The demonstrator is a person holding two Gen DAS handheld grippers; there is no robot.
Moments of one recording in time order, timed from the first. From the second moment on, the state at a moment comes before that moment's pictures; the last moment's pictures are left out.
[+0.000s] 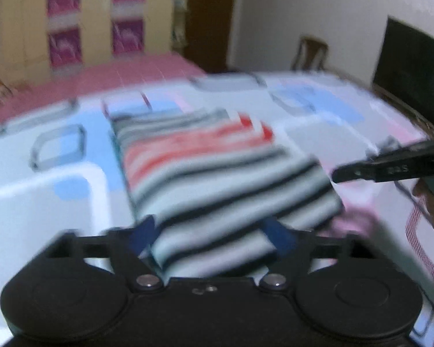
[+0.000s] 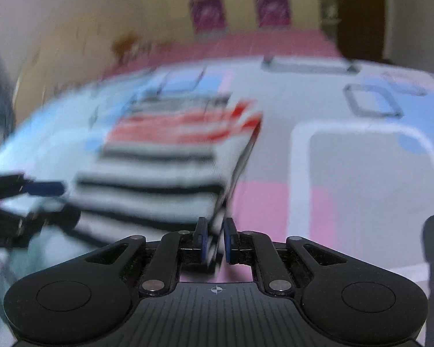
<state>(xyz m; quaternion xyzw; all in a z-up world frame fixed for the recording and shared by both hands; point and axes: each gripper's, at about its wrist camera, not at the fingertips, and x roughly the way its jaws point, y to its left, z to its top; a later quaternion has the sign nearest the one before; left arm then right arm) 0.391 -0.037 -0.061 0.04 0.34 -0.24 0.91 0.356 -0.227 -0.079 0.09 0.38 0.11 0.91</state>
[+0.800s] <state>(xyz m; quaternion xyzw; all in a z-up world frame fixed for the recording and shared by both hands) 0.490 -0.007 -0.107 -0.19 0.46 -0.19 0.85 0.444 -0.342 -0.111 0.35 0.41 0.18 0.82</state>
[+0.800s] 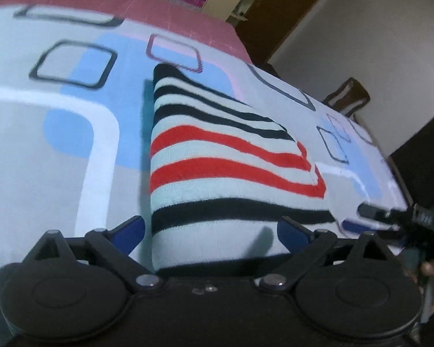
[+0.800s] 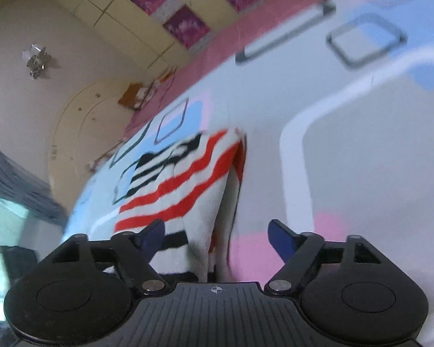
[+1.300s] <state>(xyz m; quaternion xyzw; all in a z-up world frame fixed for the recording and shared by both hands) 0.524 0.000 -0.126 -0.25 0.47 -0.20 0.82 0.494 -0.331 -0.133 0.33 0.49 0.25 0.77</state>
